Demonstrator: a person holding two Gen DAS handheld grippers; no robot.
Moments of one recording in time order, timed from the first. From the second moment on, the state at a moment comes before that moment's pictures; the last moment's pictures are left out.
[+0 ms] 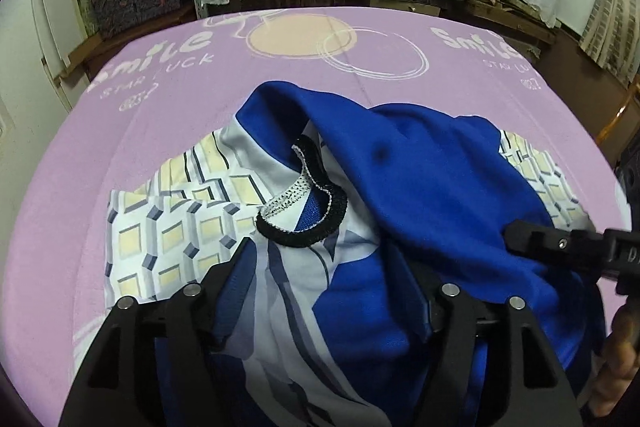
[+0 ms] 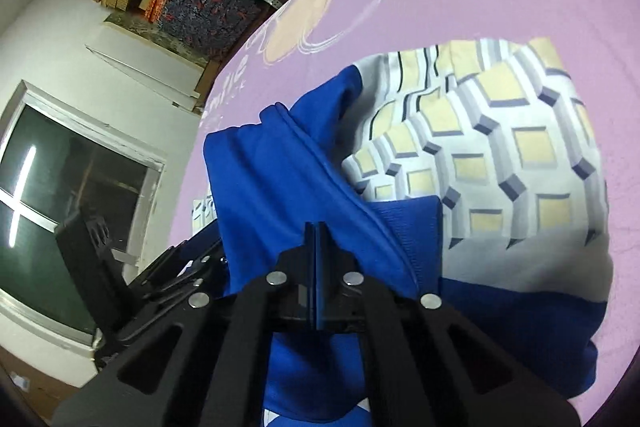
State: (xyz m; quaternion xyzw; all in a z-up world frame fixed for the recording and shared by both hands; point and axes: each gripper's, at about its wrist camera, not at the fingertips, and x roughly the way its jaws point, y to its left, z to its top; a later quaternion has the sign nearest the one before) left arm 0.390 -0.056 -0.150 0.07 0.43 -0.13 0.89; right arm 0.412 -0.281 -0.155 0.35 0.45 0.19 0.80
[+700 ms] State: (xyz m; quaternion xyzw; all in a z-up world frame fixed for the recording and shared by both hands) left arm 0.317 -0.044 -0.139 0.09 0.43 -0.14 0.89; right arm 0.330 -0.251 -0.119 0.30 0.42 0.23 0.82
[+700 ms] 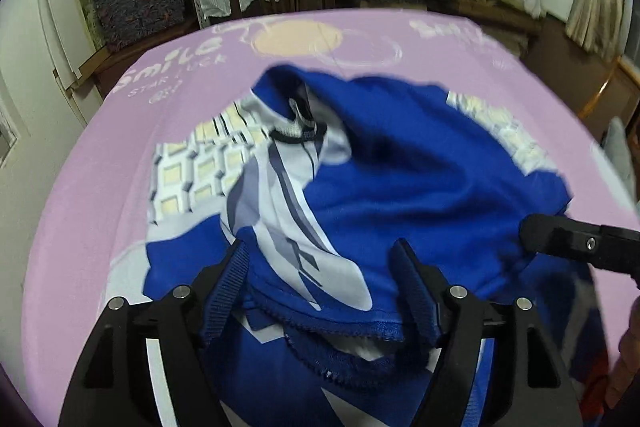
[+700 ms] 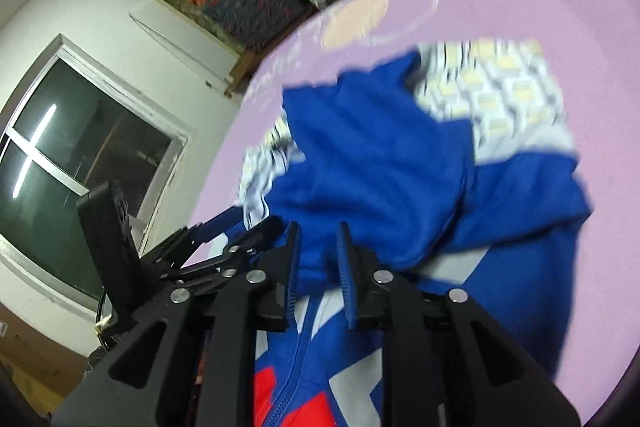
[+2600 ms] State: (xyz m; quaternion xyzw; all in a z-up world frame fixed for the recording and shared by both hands) left arm 0.184 0.076 -0.146 -0.07 0.50 -0.20 0.84; right arm 0.168 -0.329 -0.156 0.35 0.46 0.21 0.79
